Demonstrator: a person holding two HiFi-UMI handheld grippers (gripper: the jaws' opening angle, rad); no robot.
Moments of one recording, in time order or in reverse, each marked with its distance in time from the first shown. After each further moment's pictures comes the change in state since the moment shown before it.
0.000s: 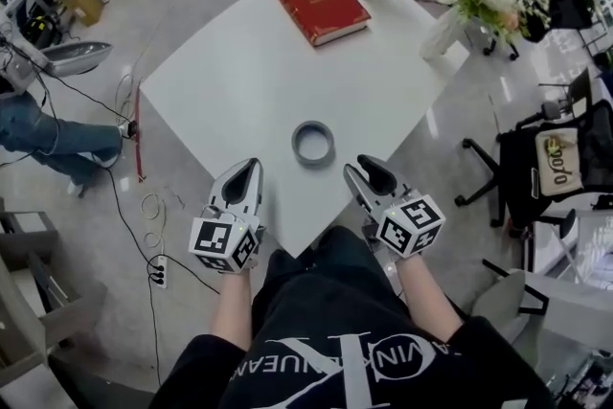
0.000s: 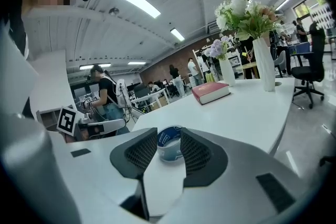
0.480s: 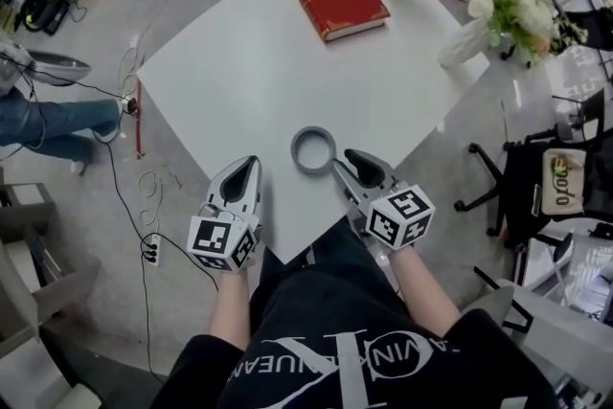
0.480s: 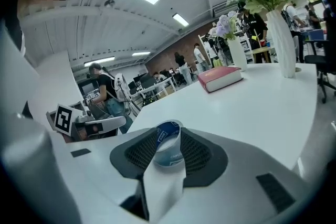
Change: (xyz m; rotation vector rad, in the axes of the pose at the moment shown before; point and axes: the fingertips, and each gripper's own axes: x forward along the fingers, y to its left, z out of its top) left arm 0.025 0.011 -0.015 -0.018 0.058 0.080; right arm 0.052 -0.017 -0.010 0.016 0.137 0.104
